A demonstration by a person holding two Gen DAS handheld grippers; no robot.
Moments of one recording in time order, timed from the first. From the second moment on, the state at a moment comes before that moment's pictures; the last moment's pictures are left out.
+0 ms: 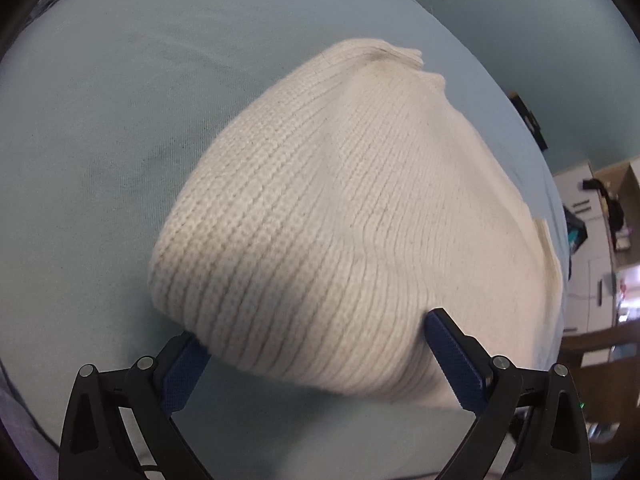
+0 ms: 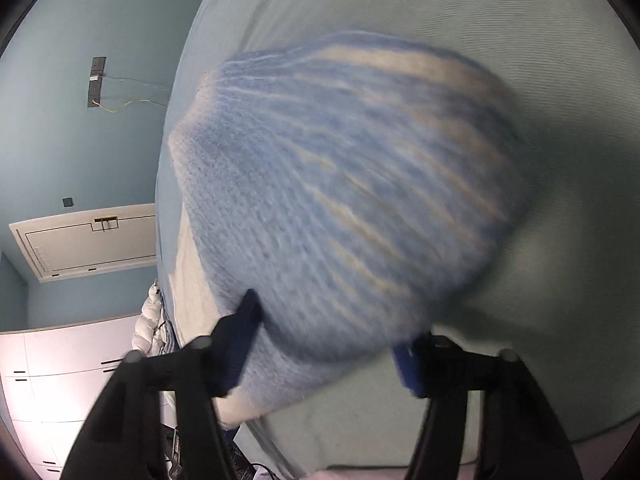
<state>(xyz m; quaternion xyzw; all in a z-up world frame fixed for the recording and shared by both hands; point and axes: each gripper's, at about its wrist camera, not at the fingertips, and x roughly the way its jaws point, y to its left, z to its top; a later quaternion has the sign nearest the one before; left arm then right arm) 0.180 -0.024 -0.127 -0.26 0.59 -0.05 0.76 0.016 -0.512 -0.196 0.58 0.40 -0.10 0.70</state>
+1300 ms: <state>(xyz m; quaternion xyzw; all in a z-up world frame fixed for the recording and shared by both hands) 0.276 -0.007 -0.039 -0.36 0.59 -0.10 0.72 0.053 -0.549 -0.068 0.61 0.42 0.02 0.67</state>
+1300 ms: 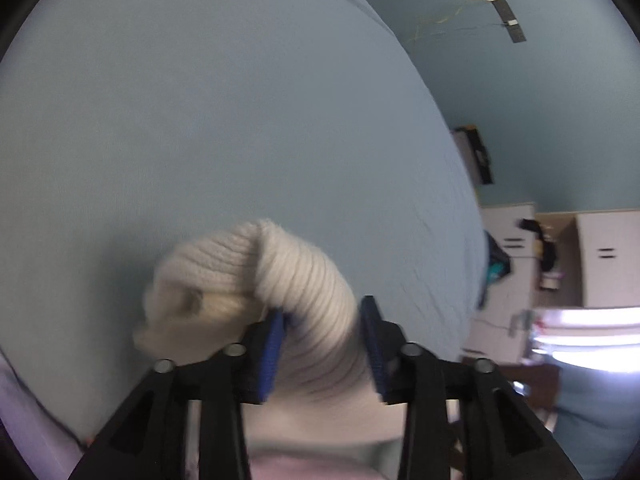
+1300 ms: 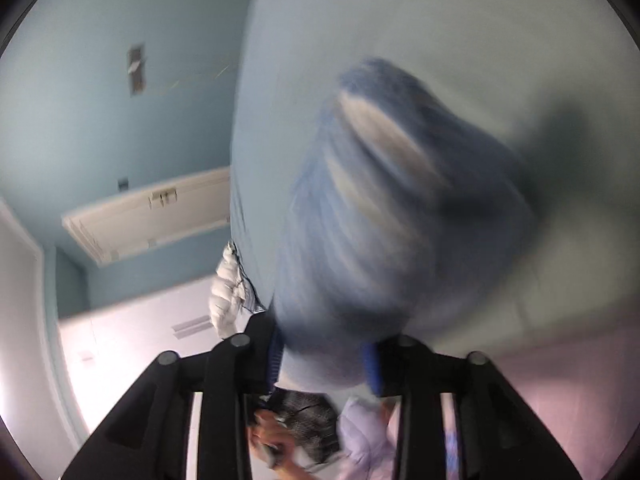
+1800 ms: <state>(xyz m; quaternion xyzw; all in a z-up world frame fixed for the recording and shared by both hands) 0.232 -0.160 -0.106 0.08 0.54 -0.07 0.83 0.087 -0.517 -0.139 0.35 0.45 -0.10 0.82</state>
